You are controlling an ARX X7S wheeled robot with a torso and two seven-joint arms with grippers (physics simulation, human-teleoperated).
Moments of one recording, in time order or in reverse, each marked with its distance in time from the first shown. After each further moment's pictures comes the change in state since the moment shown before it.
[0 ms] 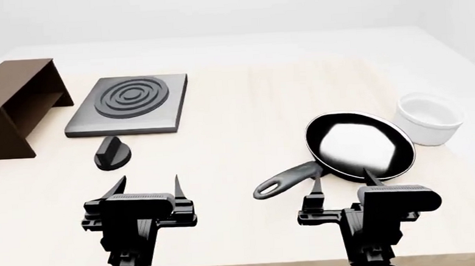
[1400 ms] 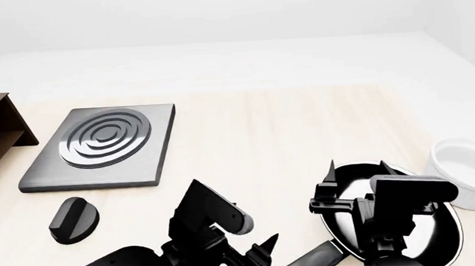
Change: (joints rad) left arm -0.295 -0.107 0.178 0.349 -0.520 -0.953 0.283; right arm 0.045 0.051 0.005 -0.032 0.032 0.069 0.088
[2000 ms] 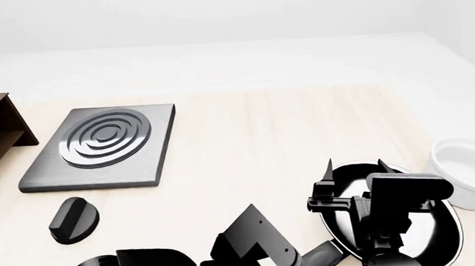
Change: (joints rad) left arm -0.128 0.052 0.139 -0.059 -0.317 -0.226 -0.127; right arm 0.016 0.008 -0.023 0.016 0.001 -0.001 0.020
